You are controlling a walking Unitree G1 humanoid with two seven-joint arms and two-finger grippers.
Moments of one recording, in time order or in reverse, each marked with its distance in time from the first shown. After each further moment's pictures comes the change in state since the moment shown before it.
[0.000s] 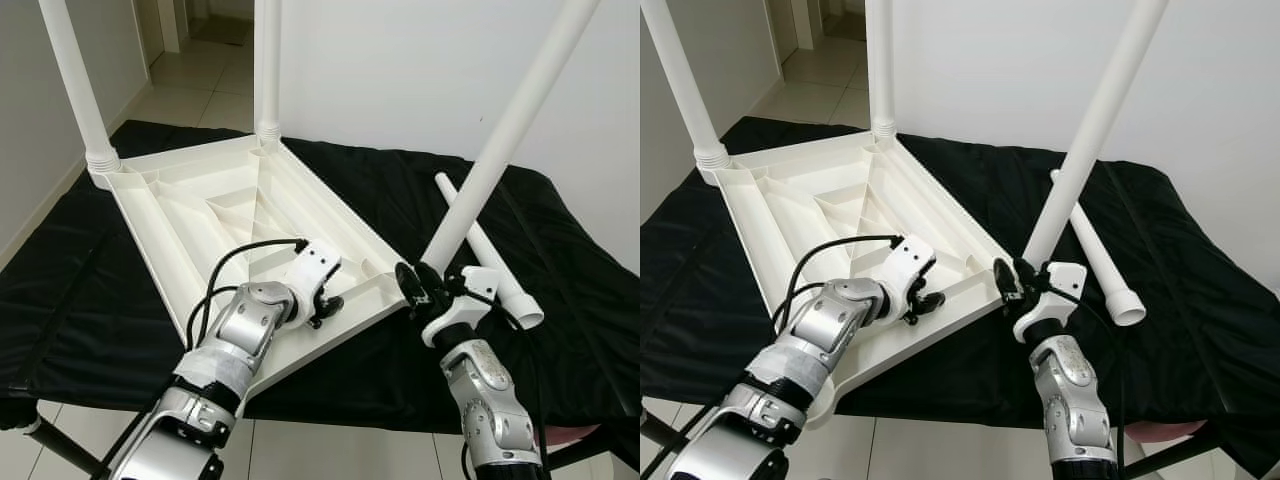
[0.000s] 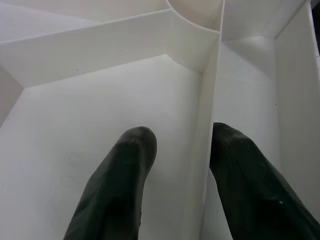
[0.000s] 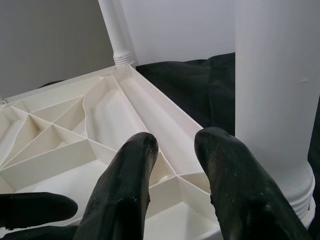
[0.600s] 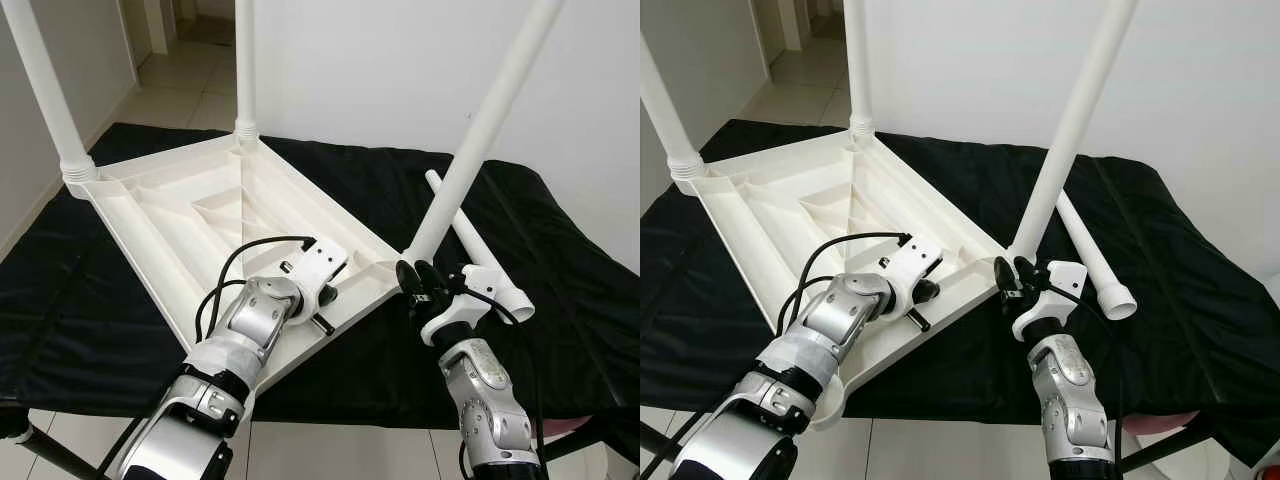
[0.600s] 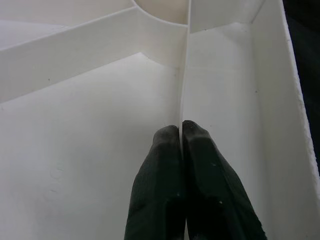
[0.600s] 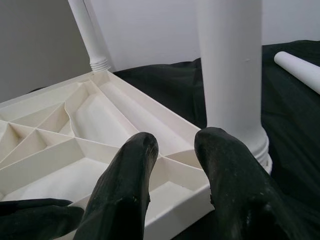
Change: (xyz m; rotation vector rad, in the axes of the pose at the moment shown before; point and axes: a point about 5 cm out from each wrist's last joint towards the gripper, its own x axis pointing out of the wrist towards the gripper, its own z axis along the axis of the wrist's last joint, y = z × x) left arm 0.003 0.012 0.003 0.025 0.040 0.049; right arm 0.001 0.002 0.000 0.011 -0.005 -0.021
